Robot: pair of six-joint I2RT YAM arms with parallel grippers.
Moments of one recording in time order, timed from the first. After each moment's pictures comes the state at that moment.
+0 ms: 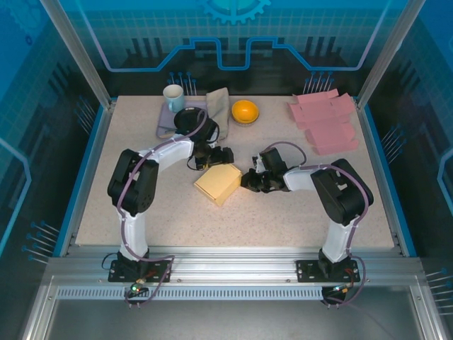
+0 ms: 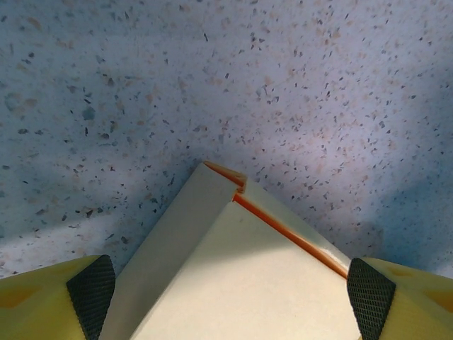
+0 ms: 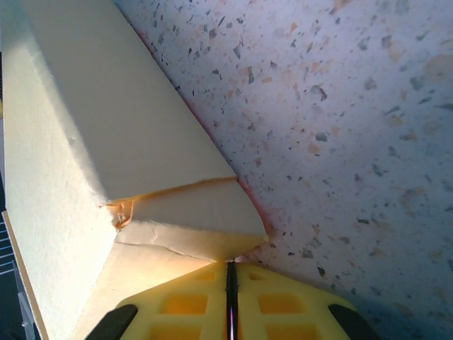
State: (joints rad) left arm -0.41 1.99 1.44 -0.61 0.25 -0.55; right arm 0.48 1.85 0.86 0.07 -0.49 0.76
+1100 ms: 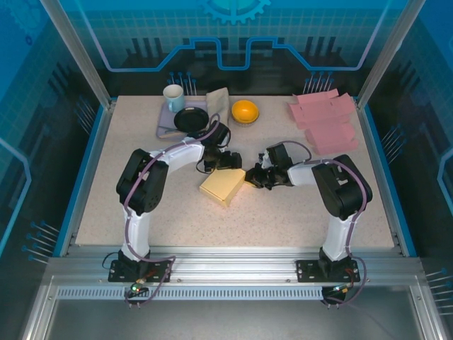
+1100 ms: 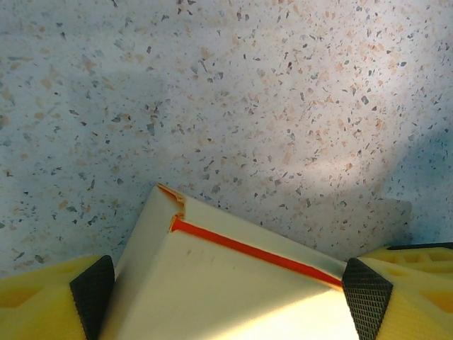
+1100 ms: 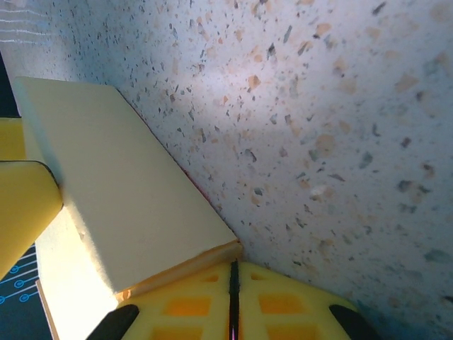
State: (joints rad) left arm -0.50 2.04 1.47 -0.59 0.22 -0.55; right arm 0.40 1.90 0.89 0.08 -0.60 0.84
